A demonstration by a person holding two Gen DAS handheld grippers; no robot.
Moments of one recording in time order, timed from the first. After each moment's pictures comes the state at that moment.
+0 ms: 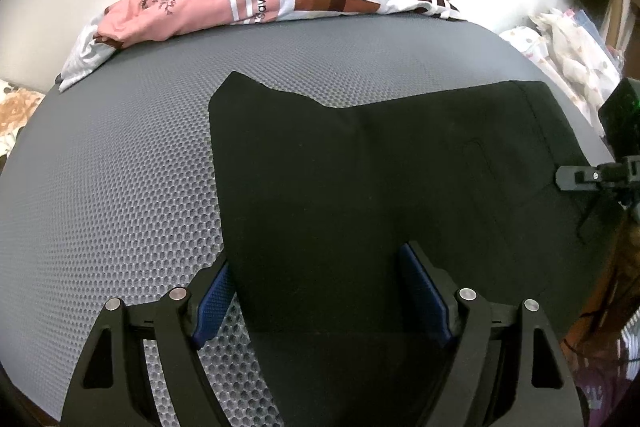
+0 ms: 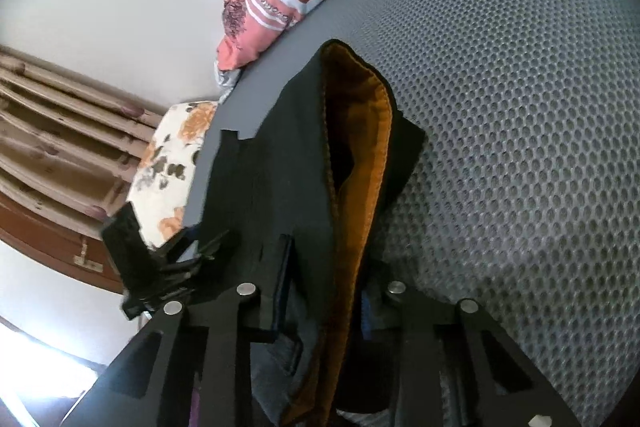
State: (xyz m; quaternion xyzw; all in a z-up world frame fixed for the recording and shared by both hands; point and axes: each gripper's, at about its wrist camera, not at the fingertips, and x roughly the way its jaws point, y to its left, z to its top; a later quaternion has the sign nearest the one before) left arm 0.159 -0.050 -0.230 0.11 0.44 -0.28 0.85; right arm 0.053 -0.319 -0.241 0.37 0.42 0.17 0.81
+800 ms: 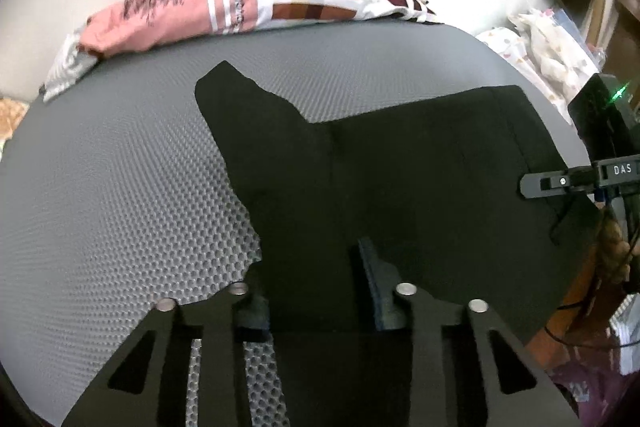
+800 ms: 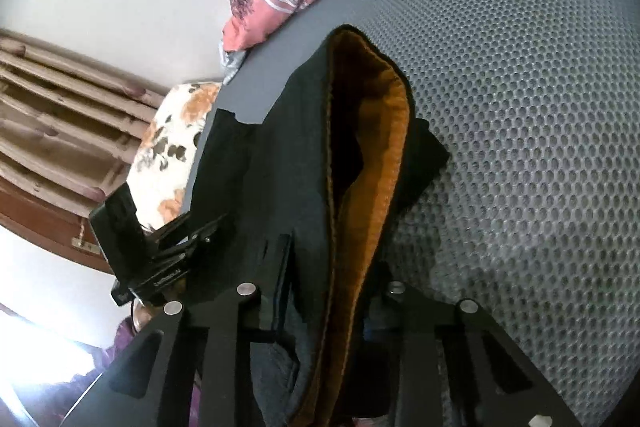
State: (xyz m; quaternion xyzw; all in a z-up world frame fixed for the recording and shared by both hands) left arm 0.153 -0.051 -0.212 0.11 0.43 -0.32 0.84; right arm 0.054 -0.310 -0.236 0.34 0.44 0.19 0.81
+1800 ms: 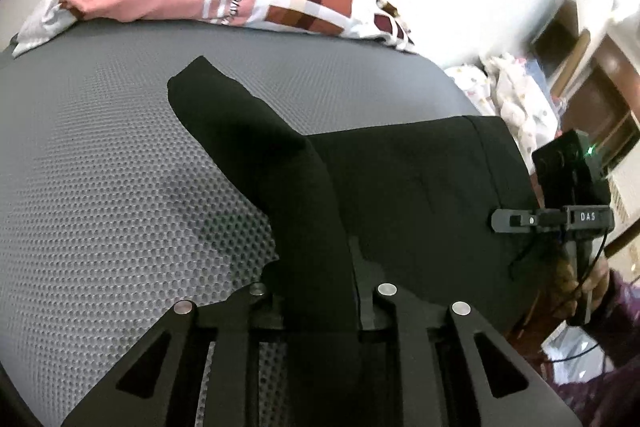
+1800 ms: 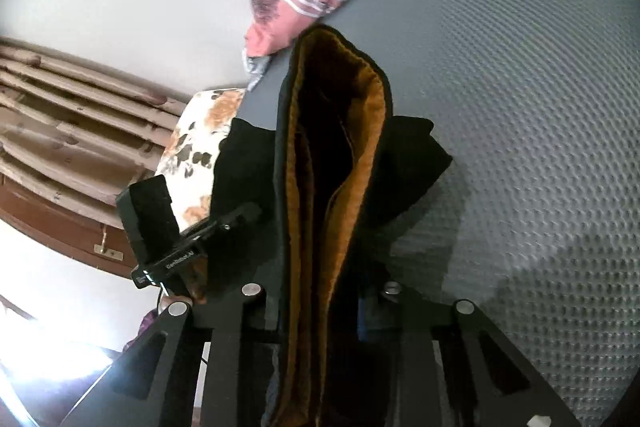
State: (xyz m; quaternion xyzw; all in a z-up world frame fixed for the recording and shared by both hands) left arm 0.186 -0.014 -0.197 -0.02 0.45 -0.38 0.80; right arm 0.066 -0.288 -0.215 0.37 0.42 0.22 0.80
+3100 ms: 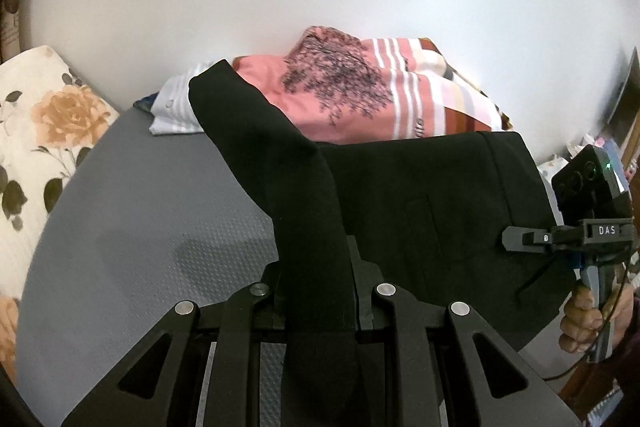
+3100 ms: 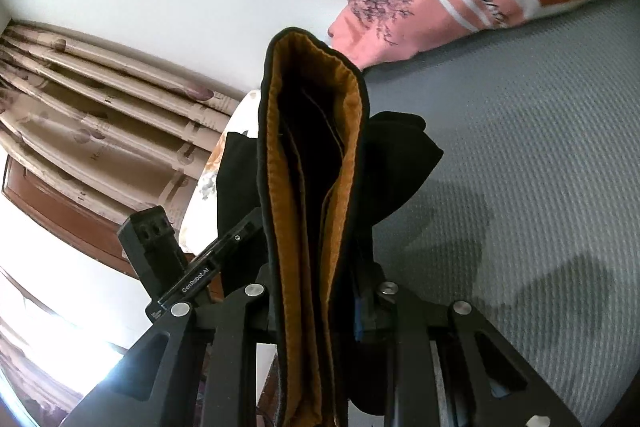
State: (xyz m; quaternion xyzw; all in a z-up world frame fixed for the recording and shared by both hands) left arm 0.309 0.131 -0.142 -0.03 0.35 -0.23 0.91; right arm 0.266 -0.163 -0.161 0.35 0.40 0.31 0.79
